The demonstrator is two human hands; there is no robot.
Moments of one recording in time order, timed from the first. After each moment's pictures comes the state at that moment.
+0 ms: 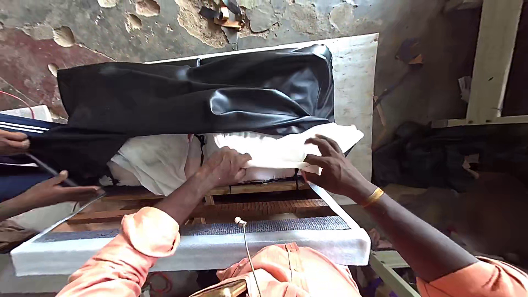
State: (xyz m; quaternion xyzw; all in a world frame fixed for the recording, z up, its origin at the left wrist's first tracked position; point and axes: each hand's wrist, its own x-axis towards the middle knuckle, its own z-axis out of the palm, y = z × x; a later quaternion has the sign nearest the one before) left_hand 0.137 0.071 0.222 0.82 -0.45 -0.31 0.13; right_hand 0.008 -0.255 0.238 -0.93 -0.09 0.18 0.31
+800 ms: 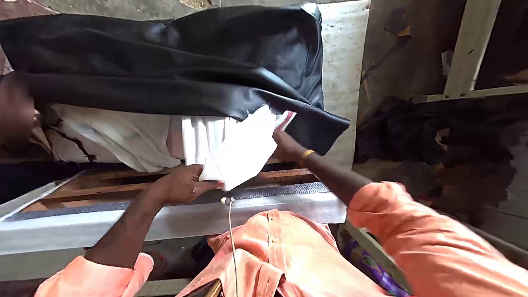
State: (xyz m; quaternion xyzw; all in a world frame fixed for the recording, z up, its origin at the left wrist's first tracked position) left_hand 0.060 0.129 0.332 0.72 -0.10 -0.60 0.33; right_hand -0.007 -0.192 0.177 -0.84 -0.04 0.30 0.45
